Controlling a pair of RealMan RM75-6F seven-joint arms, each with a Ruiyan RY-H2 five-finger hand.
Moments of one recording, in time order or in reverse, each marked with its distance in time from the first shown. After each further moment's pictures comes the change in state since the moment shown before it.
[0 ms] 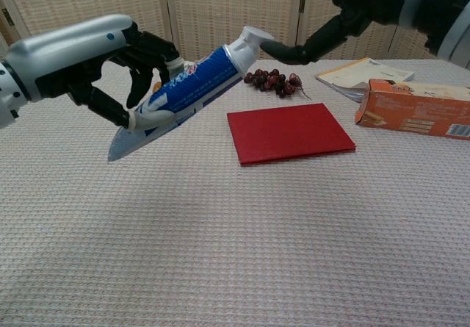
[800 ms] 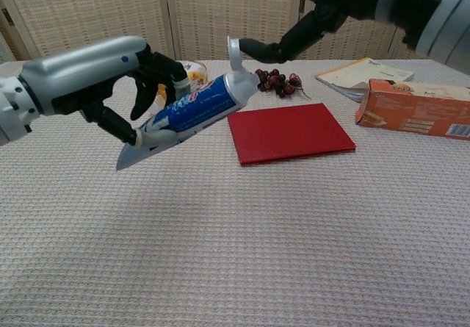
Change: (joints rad) left arm -0.005 -0.027 0.010 0.028 -0.011 -0.022 0.110; right arm 0.037 -0.014 -0.004 -0.032 0.011 -0.006 -0.046
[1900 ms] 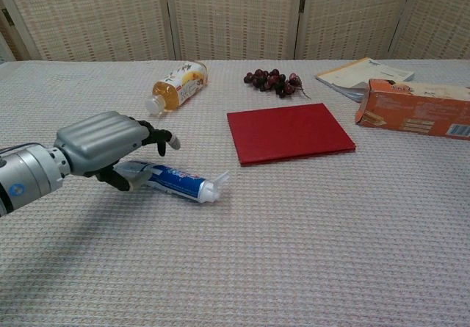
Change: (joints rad) left arm 0.009 -0.257 0.043 0.512 -0.060 -0.086 0.180; right arm -0.355 0.298 -0.173 0.206 -0.085 0.284 0.357
